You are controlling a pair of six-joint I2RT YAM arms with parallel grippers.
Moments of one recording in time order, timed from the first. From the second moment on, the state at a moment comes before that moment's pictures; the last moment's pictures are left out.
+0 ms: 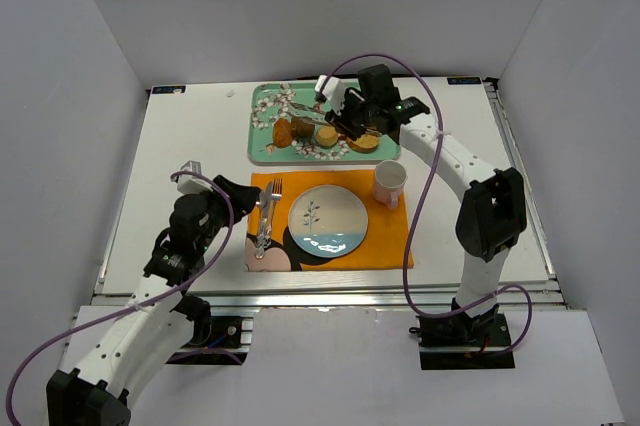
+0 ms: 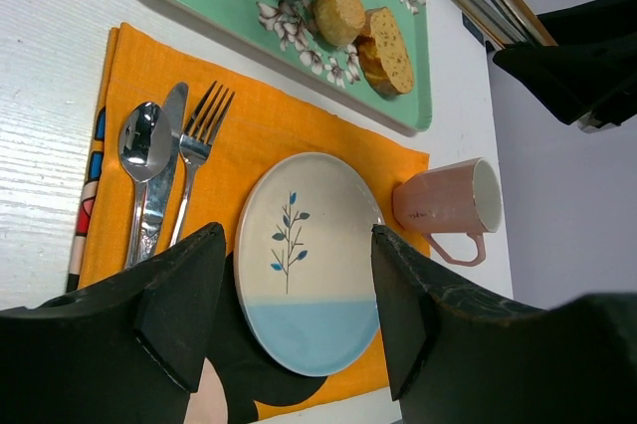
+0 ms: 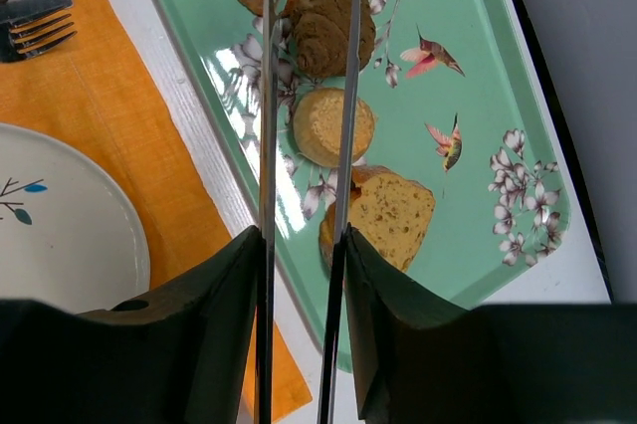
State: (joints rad) left arm -0.36 0.64 0.44 -0.08 -0.06 -0.84; right arm 0.54 1.87 1.72 -0.50 -0.30 -0.67
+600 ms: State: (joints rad) left arm -0.36 0.66 0.44 -0.07 -0.06 -0.84; right arm 0.55 1.93 1.69 -0.48 -0.21 -0.68
